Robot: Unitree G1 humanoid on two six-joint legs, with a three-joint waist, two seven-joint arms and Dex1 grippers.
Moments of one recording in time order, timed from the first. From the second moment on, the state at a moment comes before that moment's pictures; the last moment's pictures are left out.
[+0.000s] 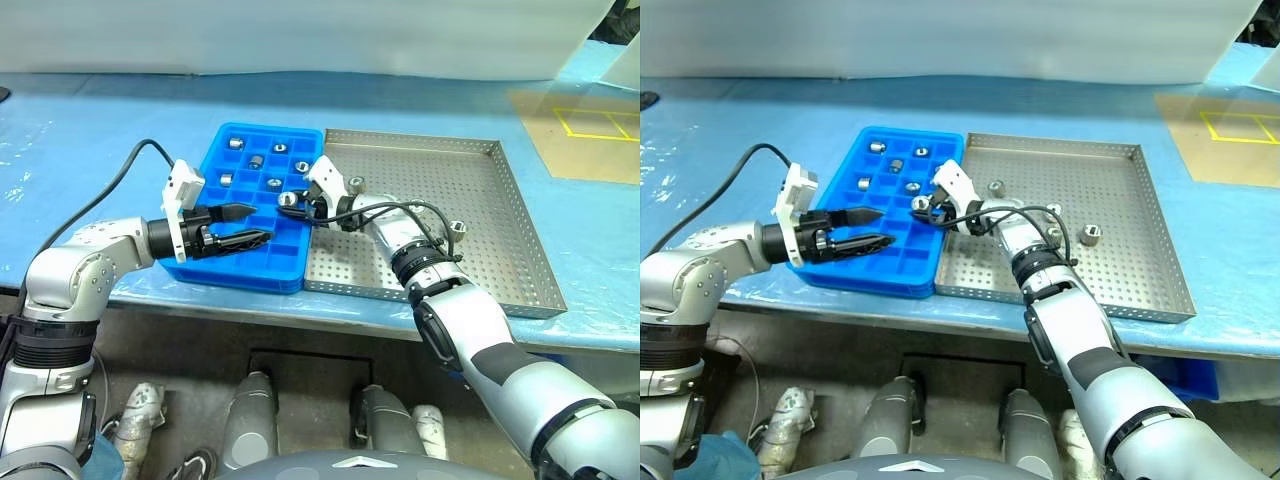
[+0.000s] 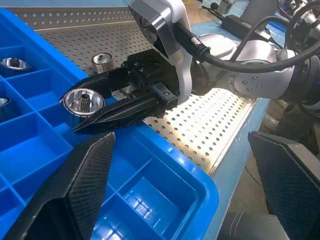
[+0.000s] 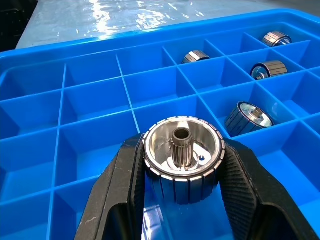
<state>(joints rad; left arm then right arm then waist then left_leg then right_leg) -0.45 0.70 0.11 -0.13 -0.72 0.83 -0.98 -1.07 -0.07 0.13 1.08 0.04 -0.06 0.87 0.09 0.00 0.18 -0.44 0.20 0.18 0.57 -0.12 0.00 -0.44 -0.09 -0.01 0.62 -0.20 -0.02</state>
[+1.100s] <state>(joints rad) -0.47 0.65 0.10 -0.13 -0.72 0.84 -0.98 -0.96 -0.43 -0.01 0.71 0.12 0.11 0.88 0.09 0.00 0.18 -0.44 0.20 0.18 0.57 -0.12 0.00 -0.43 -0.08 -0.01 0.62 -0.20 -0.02</state>
